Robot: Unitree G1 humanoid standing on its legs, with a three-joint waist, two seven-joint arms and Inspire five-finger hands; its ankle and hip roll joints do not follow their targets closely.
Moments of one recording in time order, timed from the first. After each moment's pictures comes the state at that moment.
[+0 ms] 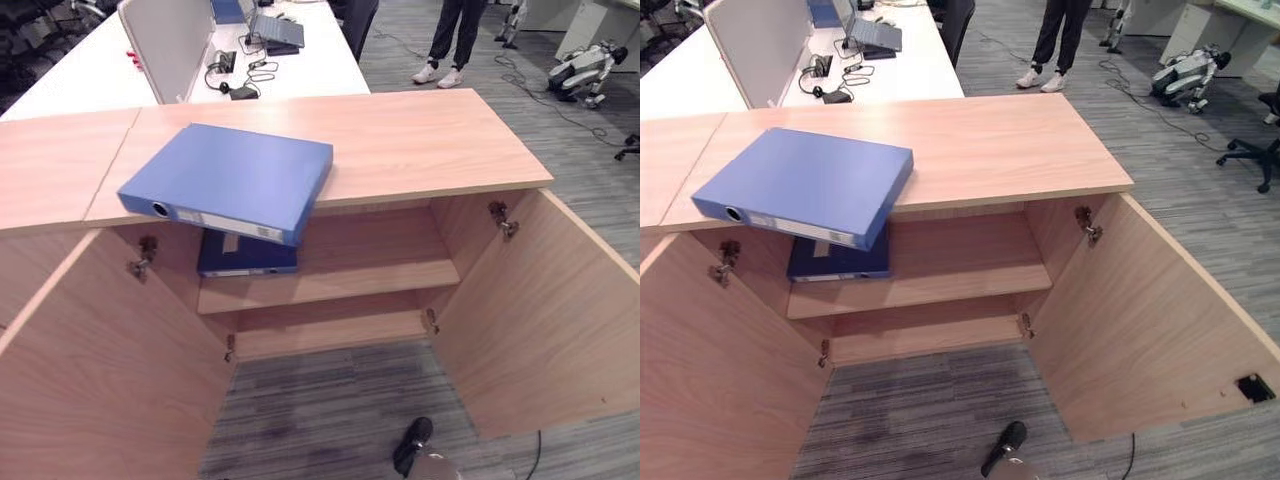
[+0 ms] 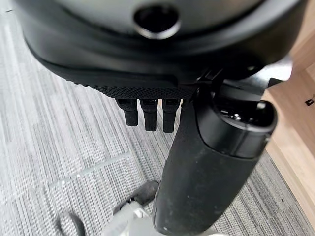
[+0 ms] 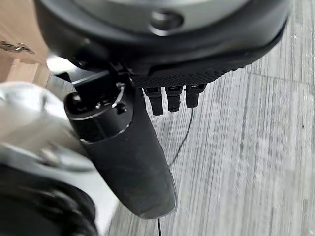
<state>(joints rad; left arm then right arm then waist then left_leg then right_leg) 0.08 0.30 -0.15 1.25 0.05 -0.03 0.07 0.03 -0.25 0.22 1.26 -0.08 0.02 -0.02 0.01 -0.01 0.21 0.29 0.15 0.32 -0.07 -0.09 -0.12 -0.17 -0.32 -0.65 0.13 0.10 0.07</state>
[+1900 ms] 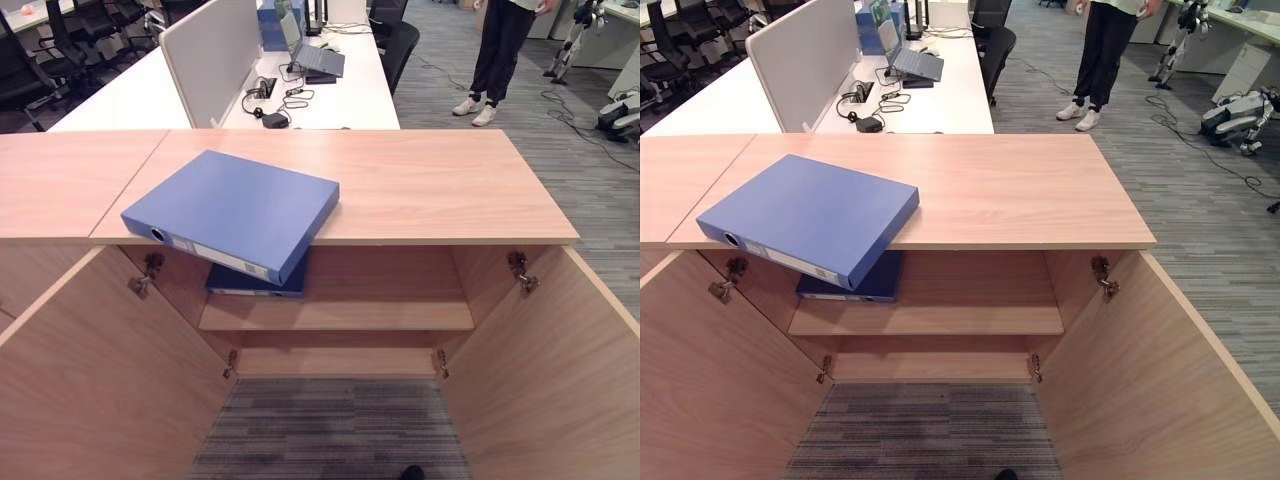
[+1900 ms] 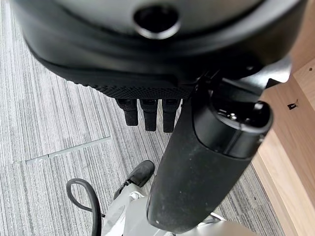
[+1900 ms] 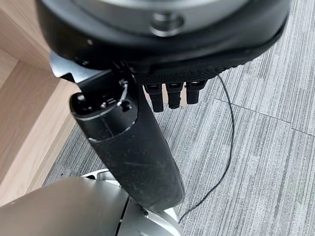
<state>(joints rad) 0.08 0.30 -0.16 1.24 0.09 -0.03 0.06 0.03 -0.29 0.27 1.26 -0.08 0.01 -0.05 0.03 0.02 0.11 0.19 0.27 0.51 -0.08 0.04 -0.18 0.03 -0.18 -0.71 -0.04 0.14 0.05</state>
